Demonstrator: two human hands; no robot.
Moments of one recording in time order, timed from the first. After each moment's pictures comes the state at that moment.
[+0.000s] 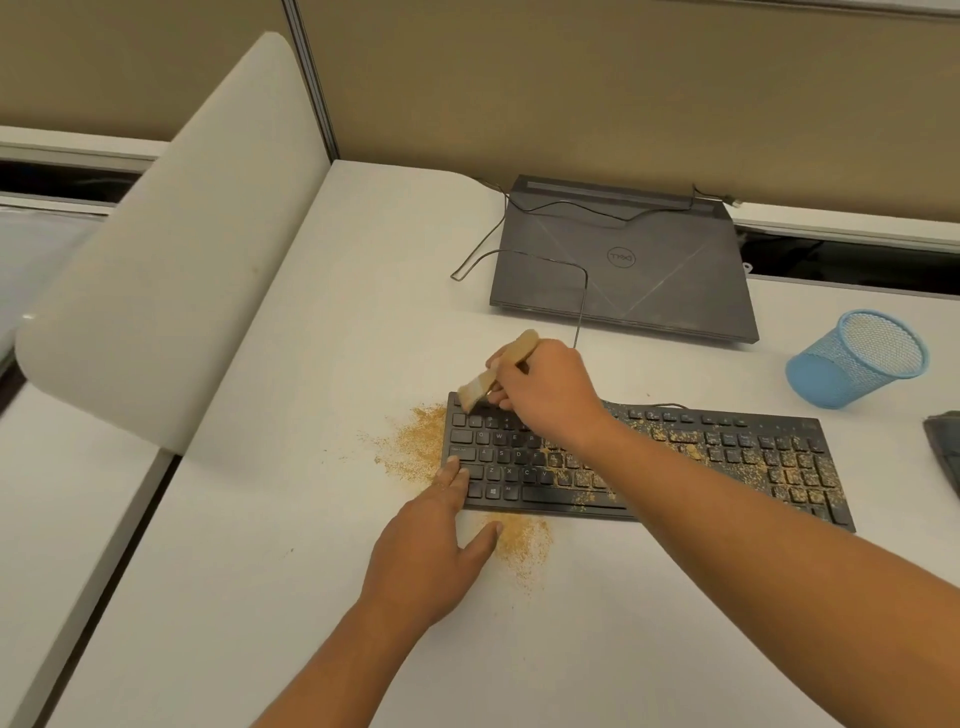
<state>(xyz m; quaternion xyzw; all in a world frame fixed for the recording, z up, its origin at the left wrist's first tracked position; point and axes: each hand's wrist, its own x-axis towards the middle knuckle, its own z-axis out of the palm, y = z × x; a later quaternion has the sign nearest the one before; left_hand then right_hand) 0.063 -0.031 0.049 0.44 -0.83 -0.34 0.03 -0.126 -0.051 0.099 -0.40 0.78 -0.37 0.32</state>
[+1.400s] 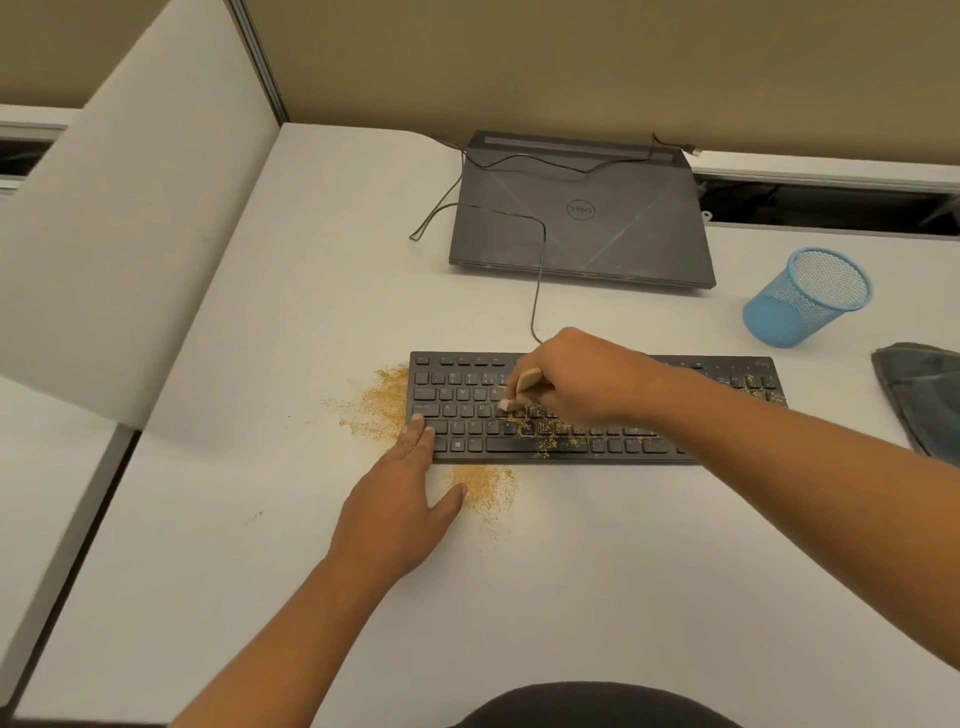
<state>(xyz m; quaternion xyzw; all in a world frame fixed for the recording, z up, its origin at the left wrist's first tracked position) 0.064 -0.024 0.040 0.42 -0.86 -0.28 0.01 -0.174 0.017 0.124 -0.63 0.72 -0.05 0.28</state>
